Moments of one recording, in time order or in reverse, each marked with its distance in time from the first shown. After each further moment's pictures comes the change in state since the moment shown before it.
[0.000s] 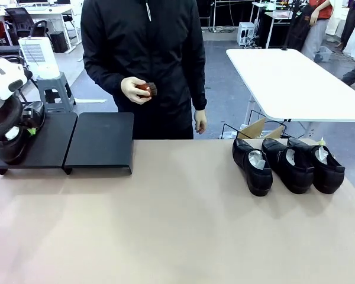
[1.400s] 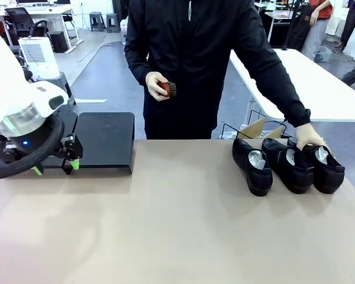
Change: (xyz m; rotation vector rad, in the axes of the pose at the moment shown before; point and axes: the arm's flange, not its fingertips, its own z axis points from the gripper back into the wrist) left arm -0.071 -0.098 0.048 -0.199 0.312 0.016; right arm -0.011 0.026 0.006 -0.041 -0.005 0.081
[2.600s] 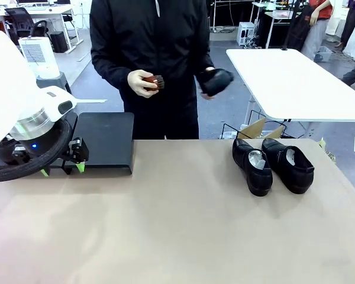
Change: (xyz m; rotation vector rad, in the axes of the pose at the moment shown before) left arm 0.002 -0.009 -0.013 0.006 0.002 -0.019; right arm 0.002 0.077 -0.004 0.034 0.004 0.257
